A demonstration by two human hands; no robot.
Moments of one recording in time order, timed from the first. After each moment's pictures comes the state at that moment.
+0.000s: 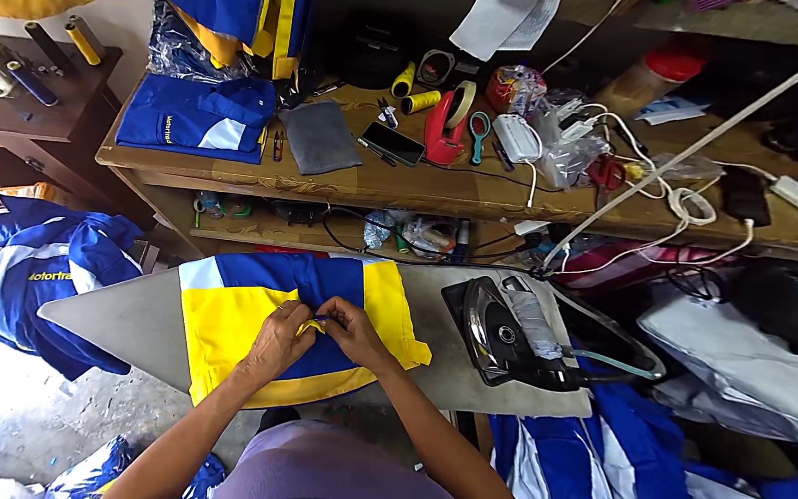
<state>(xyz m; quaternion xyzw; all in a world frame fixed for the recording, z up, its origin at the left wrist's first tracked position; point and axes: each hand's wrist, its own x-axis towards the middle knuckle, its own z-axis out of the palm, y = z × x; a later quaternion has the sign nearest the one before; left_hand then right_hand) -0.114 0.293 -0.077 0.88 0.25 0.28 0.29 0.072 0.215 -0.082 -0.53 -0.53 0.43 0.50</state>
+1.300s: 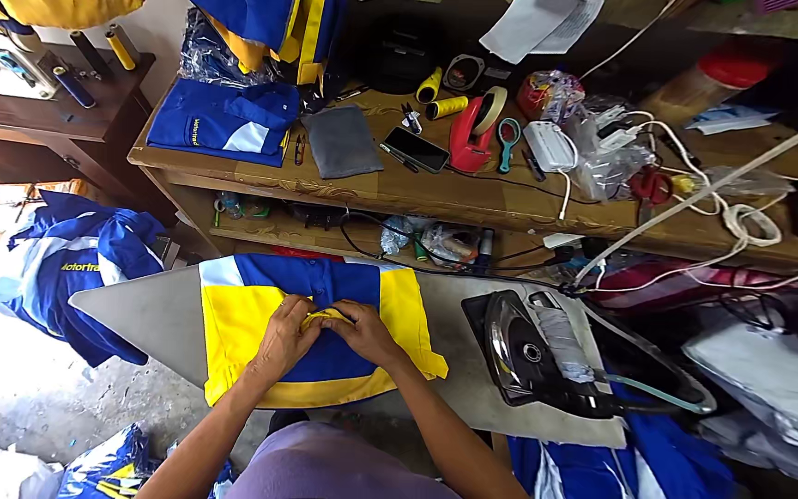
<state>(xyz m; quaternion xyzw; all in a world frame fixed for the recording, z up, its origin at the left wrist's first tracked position) -0.121 0.300 -0.080 0.84 0.30 0.34 0.30 0.078 0.235 -0.077 -0.55 -0.63 0.36 0.41</state>
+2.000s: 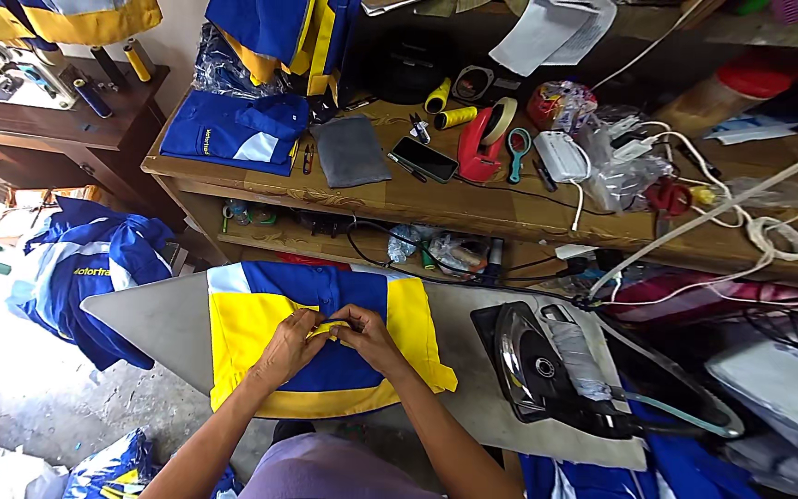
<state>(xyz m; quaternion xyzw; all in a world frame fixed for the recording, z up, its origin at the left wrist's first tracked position) -0.127 0.305 -0.084 0.85 0.28 0.28 0.34 0.070 0.238 -0.081 -0.52 -0.46 0.51 0.50</state>
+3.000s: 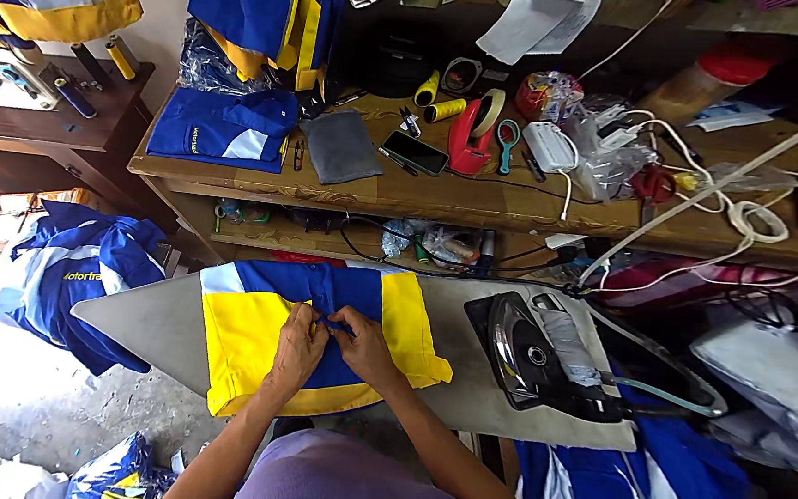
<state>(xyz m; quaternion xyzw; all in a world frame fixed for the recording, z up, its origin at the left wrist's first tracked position) -0.098 0.281 -0.077 0.79 0.39 0.35 0.32 0.051 0.221 -0.069 -0.63 -0.59 0.25 0.43</state>
